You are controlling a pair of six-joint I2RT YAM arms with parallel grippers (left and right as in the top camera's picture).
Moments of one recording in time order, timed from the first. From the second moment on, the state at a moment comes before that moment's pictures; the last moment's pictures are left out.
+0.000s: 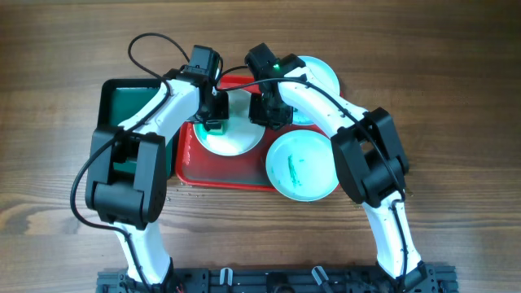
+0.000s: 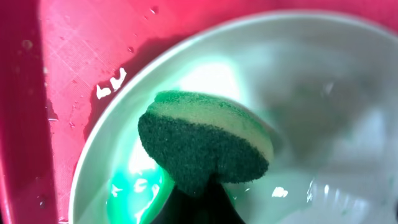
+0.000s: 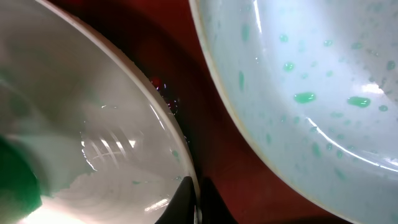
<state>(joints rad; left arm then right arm) -0.25 2.02 1.36 -0.70 0.04 -0.24 0.57 2.32 1.85 -1.01 -0.16 0.65</state>
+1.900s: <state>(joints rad) -0.25 2.00 1.34 -0.57 -0.14 -0.32 0.57 2.32 1.85 -0.99 -0.15 0.63</state>
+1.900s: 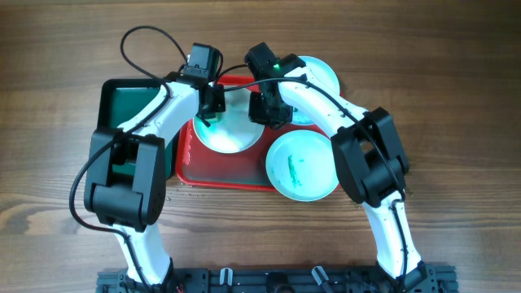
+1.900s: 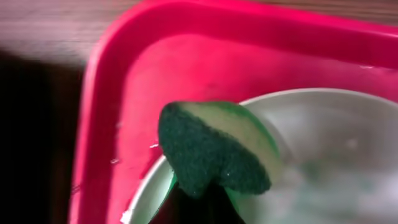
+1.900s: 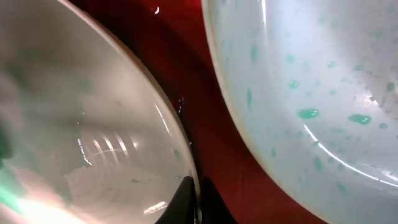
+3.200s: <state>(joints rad) -0.07 1.89 1.67 -0.96 0.05 -0.36 0.47 2.11 1.85 -1.01 -0.07 0.32</state>
